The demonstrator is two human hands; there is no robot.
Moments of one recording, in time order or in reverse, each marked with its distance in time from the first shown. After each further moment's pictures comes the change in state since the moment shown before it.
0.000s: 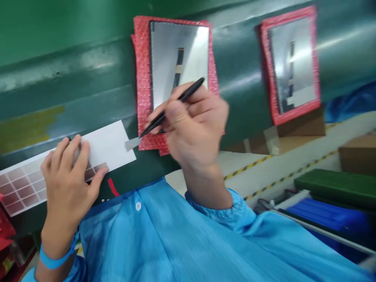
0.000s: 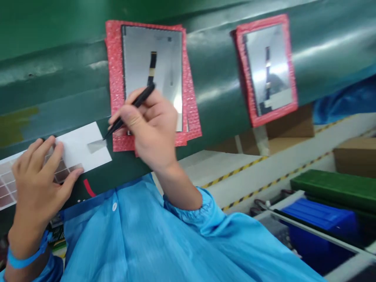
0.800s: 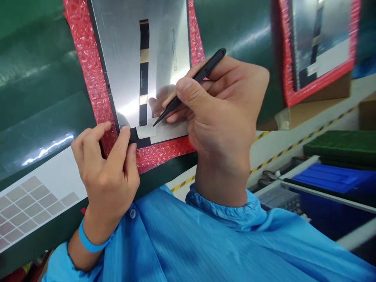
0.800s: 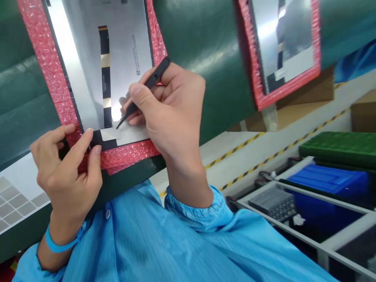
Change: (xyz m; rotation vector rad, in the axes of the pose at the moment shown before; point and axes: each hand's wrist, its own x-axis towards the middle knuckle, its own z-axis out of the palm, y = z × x) left_hand 0.100 0.117 0.058 -0.246 0.203 0.050; right_hand 0.040 -0.005 -0.079 -0.160 0.239 0.195
